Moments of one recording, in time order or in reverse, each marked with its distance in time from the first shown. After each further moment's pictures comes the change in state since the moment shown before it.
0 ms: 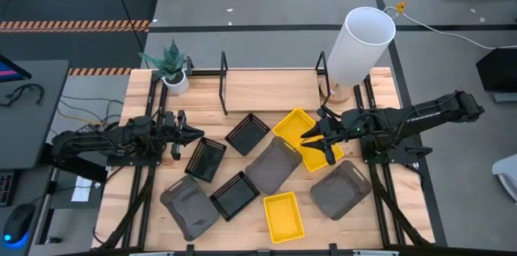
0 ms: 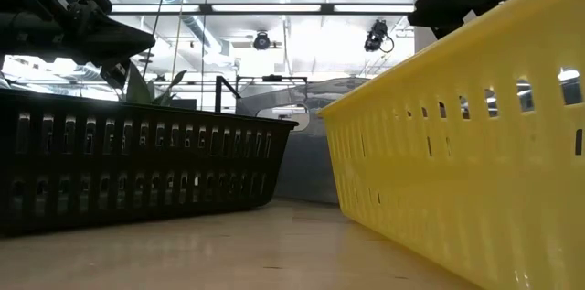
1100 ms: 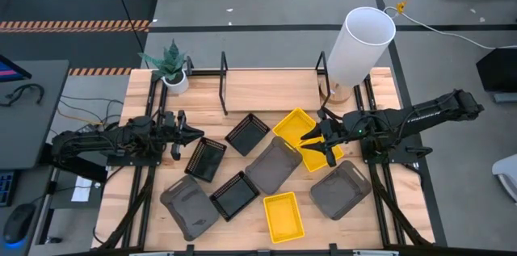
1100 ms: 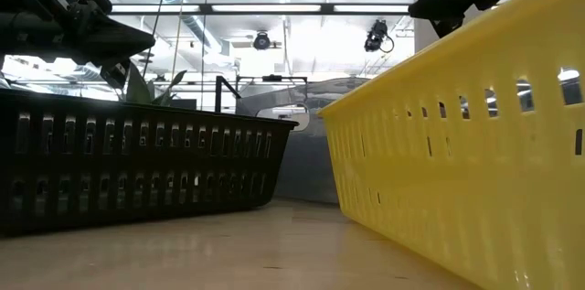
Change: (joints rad) left arm 0.000 0.000 0.000 0.000 0.000 0.000; right arm 0.034 0.000 0.000 0.029 0.019 -0.007
